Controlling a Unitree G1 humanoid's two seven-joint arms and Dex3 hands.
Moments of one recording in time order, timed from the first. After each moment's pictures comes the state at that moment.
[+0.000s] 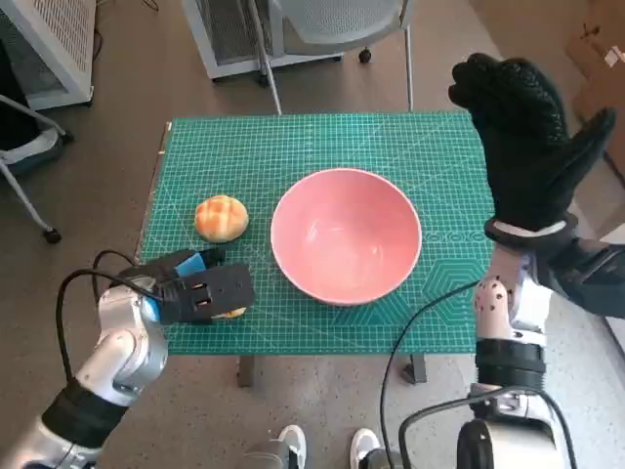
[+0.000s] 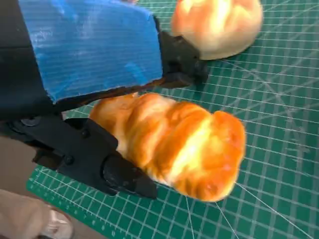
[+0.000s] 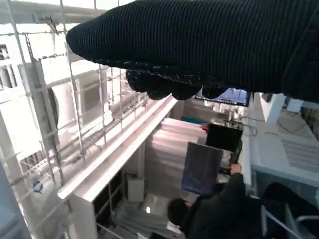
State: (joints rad) left arm -0.46 0.65 -0.49 0.07 0.71 0.73 -0.64; right arm -0.75 -0.11 -0.25 0.51 0.48 -0.55 0.61
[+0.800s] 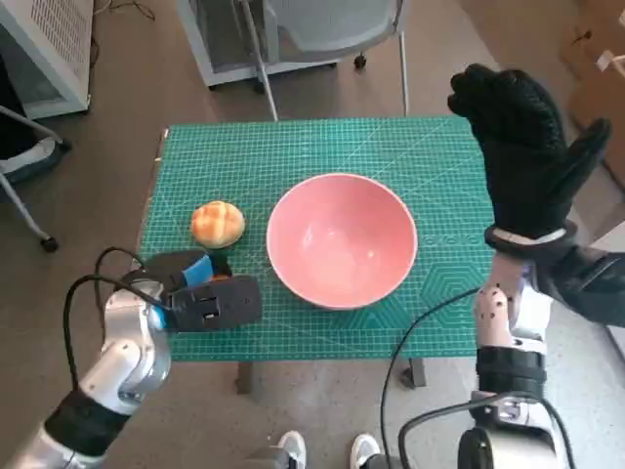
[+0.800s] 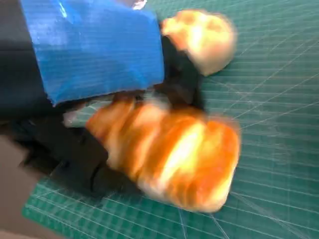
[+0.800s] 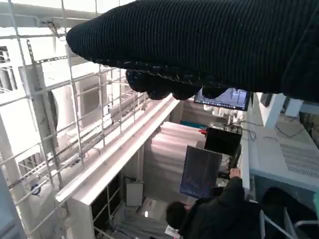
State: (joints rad) left arm -0.37 0.68 -0.38 -0.17 0.73 0.63 -0.68; right arm -0.73 -0.10 -0.25 0.49 0.47 -0.54 0.60
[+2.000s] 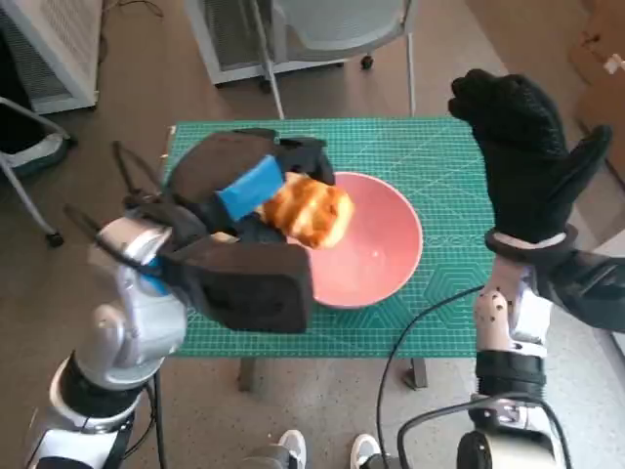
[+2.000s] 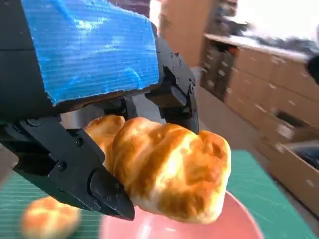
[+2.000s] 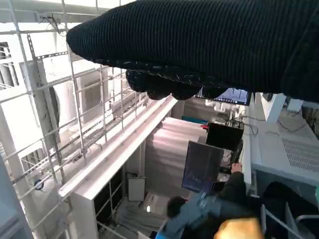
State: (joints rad) left arm -0.83 0.43 -0.37 -0.26 0.71 0.50 -0.65; right arm -0.70 -0.11 -0.25 0.44 0.47 -0.54 0.60
